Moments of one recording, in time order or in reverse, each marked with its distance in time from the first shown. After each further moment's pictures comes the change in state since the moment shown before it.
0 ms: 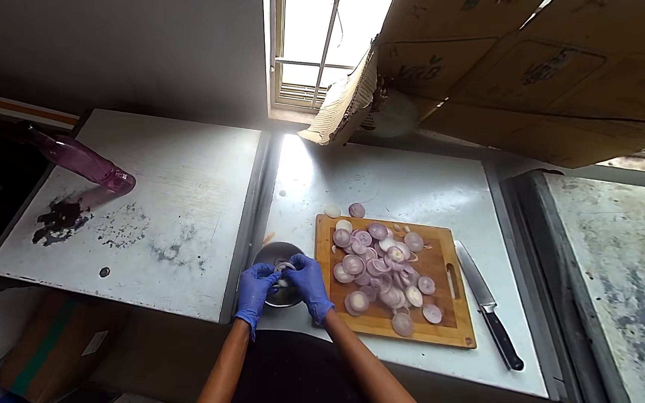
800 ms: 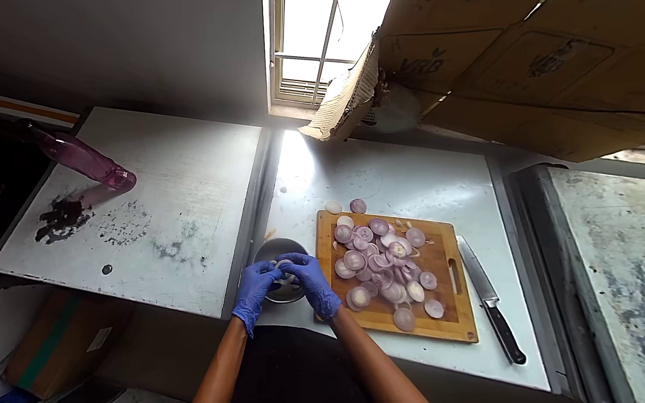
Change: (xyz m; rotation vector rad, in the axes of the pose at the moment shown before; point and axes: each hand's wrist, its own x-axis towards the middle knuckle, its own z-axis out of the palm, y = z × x) left_hand -0.001 0.006 -0.006 0.023 -0.102 -0.020; right_hand -0.009 -0.001 -0.003 0.622 -0.211 0.030
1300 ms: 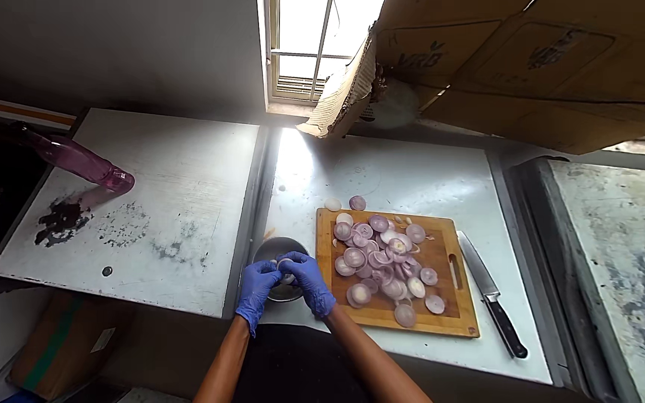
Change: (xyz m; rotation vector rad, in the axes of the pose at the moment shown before) left_hand 0.000 -0.003 0.003 0.055 0.017 0.098; right_hand 0.001 0.004 0.009 -0.014 0.087 0.029
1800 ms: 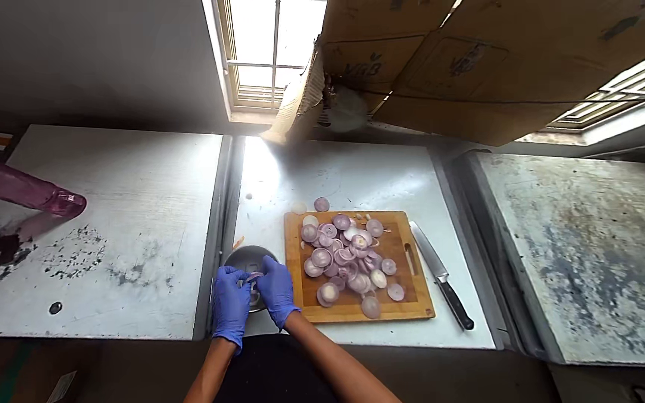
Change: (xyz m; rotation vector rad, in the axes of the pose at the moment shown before) left_hand -0.016 0.023 0.022 0.708 0.177 0.195; right_hand -0.010 -0.017 0.008 -0.889 0.209 -0.051
